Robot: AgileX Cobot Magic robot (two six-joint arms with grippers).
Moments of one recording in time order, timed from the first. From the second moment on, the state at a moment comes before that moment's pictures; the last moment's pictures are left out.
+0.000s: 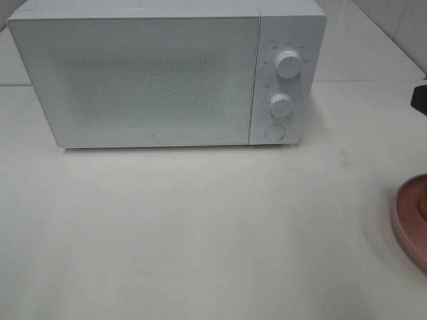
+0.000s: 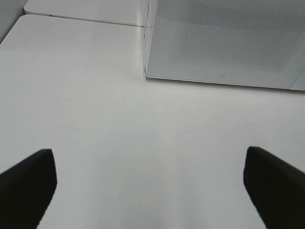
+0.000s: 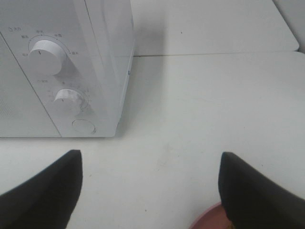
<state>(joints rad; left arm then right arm) 0.06 -0.01 -0.52 -0.17 1.07 0.03 0.07 0.88 -0.41 0.11 0.00 -0.03</state>
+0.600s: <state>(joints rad) 0.06 -0.01 -0.52 -0.17 1.07 0.03 0.07 1.15 -0.23 0.14 -0.70 -0.08</state>
